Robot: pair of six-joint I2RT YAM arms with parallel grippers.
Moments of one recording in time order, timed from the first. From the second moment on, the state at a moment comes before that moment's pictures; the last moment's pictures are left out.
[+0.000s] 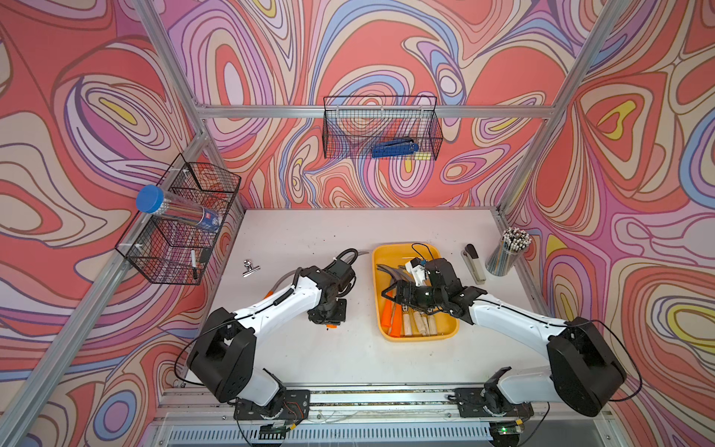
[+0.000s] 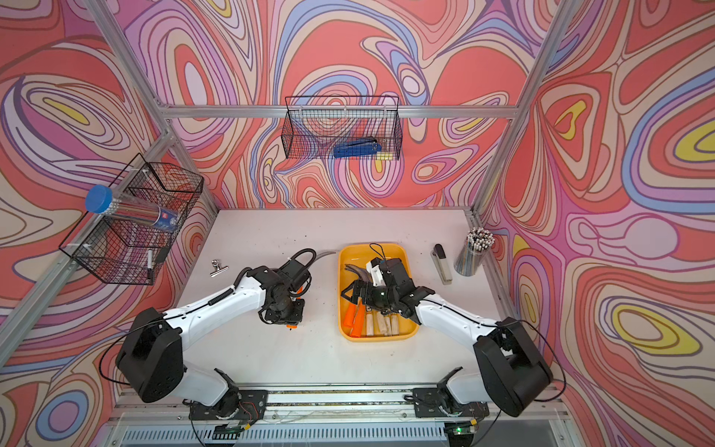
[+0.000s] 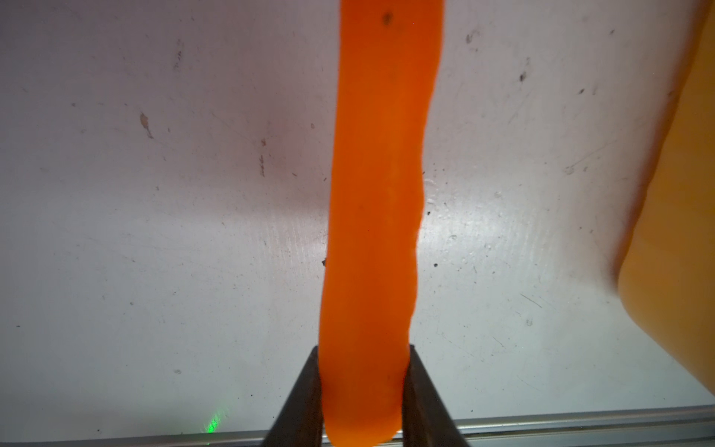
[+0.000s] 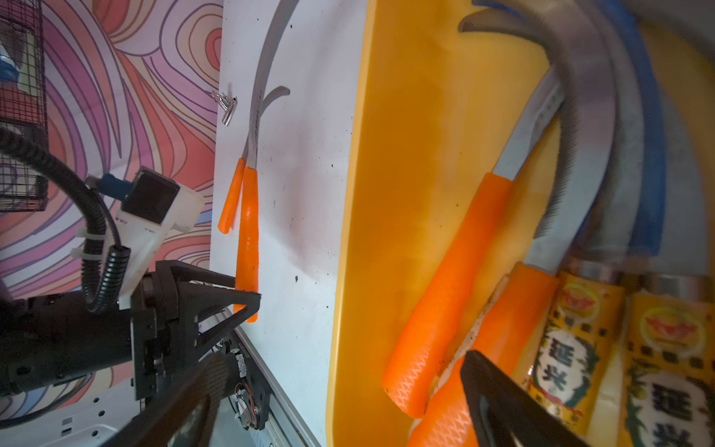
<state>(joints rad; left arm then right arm) -0.63 1.49 1.04 -1.03 -0.01 -0.61 0.55 1.38 0.73 -0.06 -0.50 0.76</state>
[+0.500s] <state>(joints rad) -0.58 1.41 1.04 -1.02 0.09 -0.57 0.66 1.50 0.84 0.10 -0.46 0.90</state>
